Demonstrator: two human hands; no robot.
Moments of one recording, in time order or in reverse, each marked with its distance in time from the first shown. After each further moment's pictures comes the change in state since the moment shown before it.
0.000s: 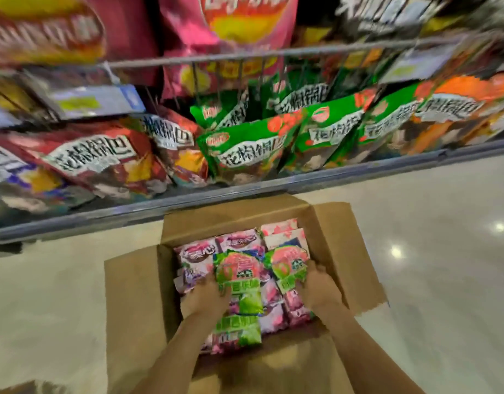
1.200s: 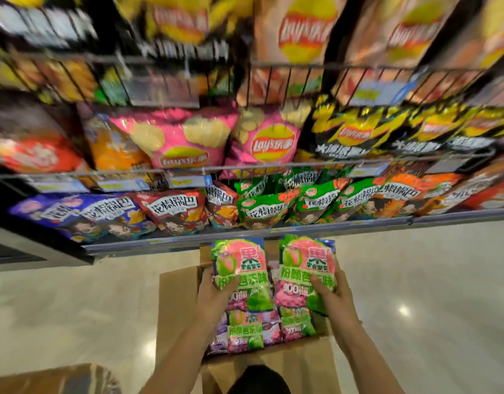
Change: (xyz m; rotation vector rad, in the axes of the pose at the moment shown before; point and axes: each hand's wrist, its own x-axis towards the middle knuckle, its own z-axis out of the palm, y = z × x) left_hand -0.172 0.003 -0.121 -1.357 0.182 0.154; right_hand -0.192 -0.041 -0.144 1.280 0.193 -0.206
